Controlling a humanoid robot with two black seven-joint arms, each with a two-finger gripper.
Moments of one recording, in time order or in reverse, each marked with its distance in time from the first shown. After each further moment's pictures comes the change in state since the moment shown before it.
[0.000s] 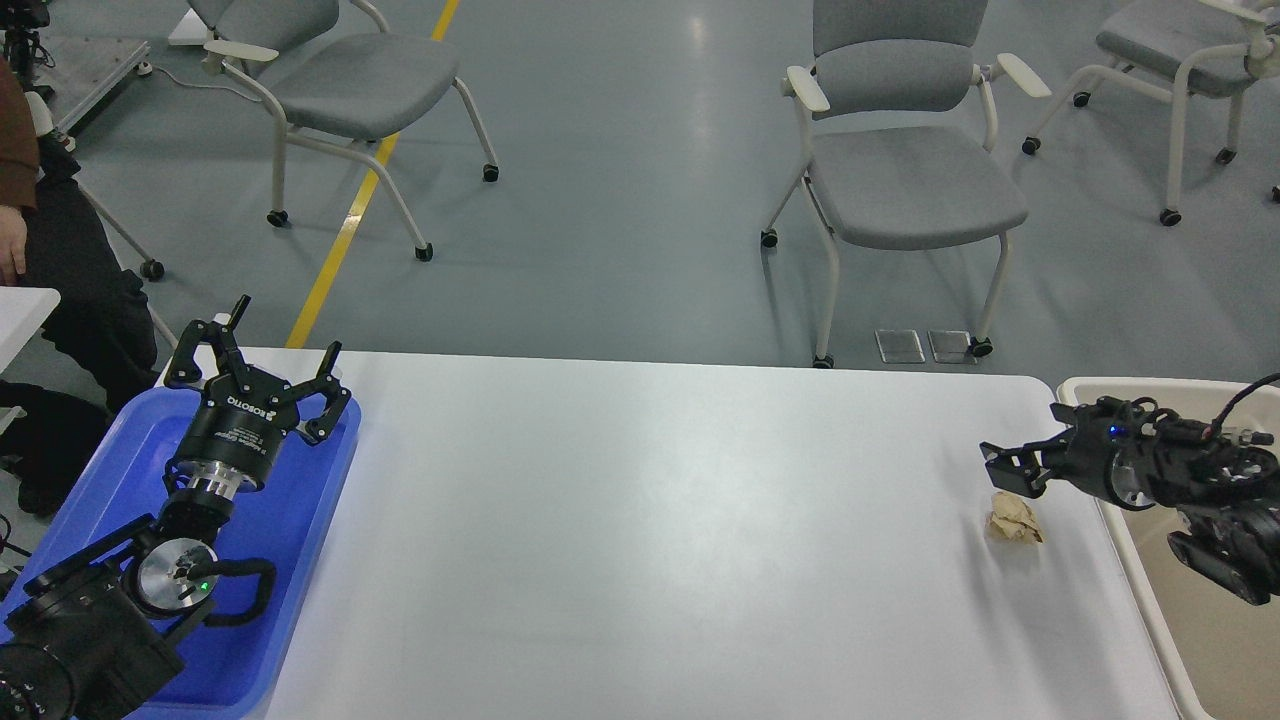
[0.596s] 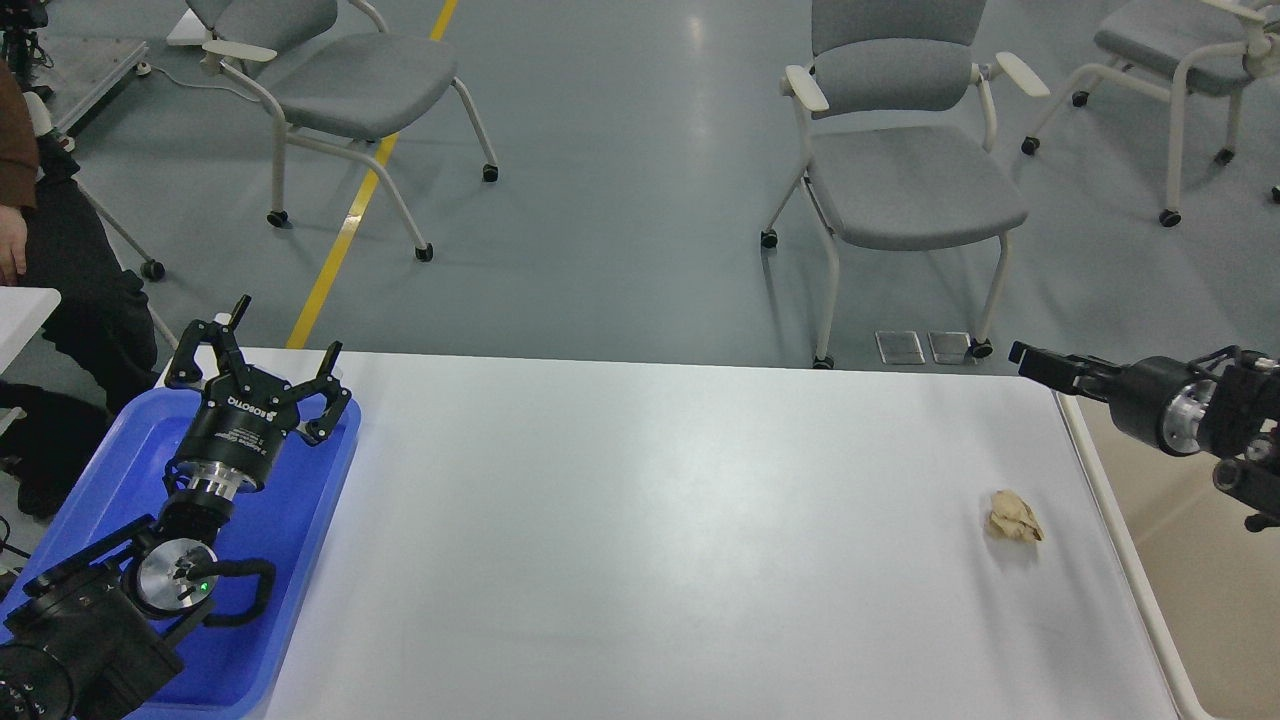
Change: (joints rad) left arm 0.000 0.000 0.000 0.000 0.000 0.000 0.000; right arm 0.023 -0.221 0.423 0.238 0.106 0.175 -0.001
